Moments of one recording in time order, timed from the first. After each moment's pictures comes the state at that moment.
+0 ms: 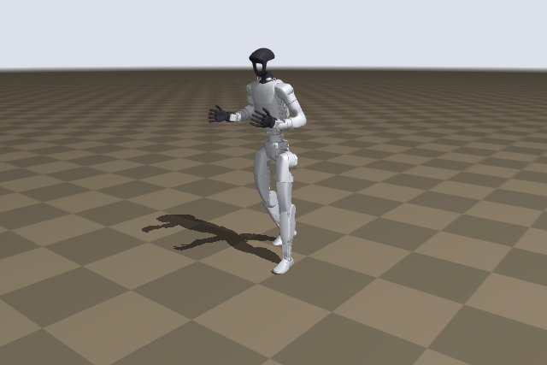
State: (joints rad) left arm 0.17 0.34 -0.07 -0.41 -0.50 -0.41 0.46; right arm 0.13 -0.52 0.20 -0.37 0.30 -0.24 -0.48; waist 0.09 -0.04 0.13; left_leg -0.08 0.10 0.49 -0.09 -0.03 -0.16; right_leg 0.06 -0.15 -0.10 0.32 -0.04 0.20
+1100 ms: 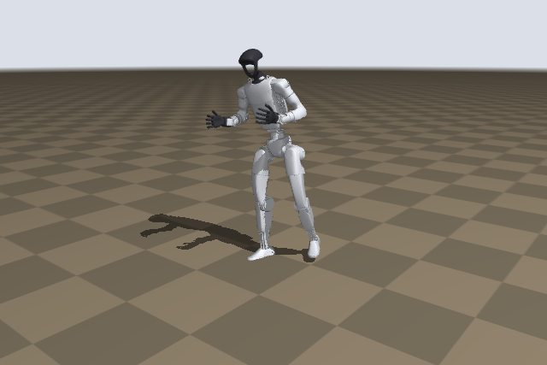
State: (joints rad) left arm 0.09 0.35 -0.13 -0.40 -0.51 -0.37 0.49; right arm 0.04 -0.55 0.18 -0.39 0.27 -0.21 -0.54; waist 0.00 -0.01 0.20; left_leg -0.11 0.12 0.45 0.54 -0.26 -0.03; right_leg -0.21 -0.19 -0.25 0.05 0.02 0.26
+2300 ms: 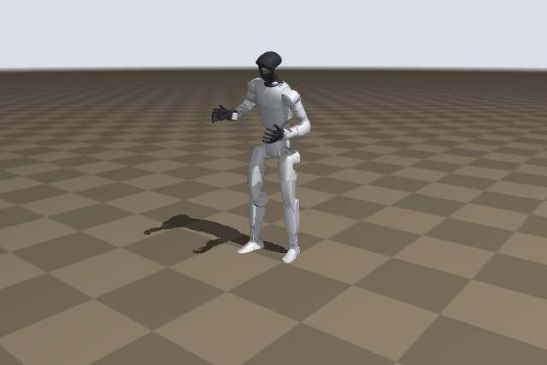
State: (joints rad) left arm 0.12 0.37 -0.05 -0.36 -0.41 -0.40 0.52; right arm 0.01 -0.49 0.25 -0.35 0.29 -0.25 -0.53; waist 0.07 -0.21 0.29; left_leg 0.03 0.04 0.40 0.00 -0.18 -0.11; right_leg -0.17 -0.11 -0.14 0.03 0.11 0.26
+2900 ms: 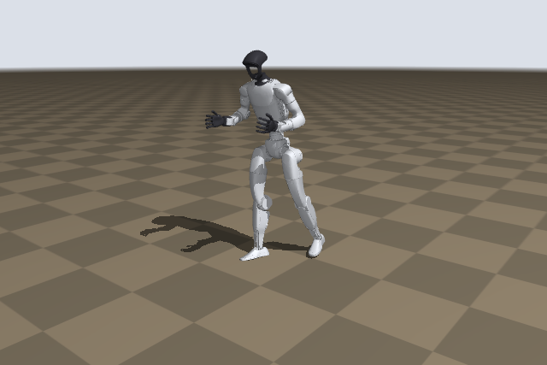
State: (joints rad) left arm 0.03 0.33 -0.07 -0.34 -0.43 -0.38 0.52; right arm -0.02 -0.50 0.19 -0.33 0.29 -0.23 -0.56; waist 0.02 -0.07 0.29; left_leg 0.12 0.10 0.31 0.28 -0.23 -0.14; right_leg -0.21 -0.07 -0.27 -0.06 0.14 0.26
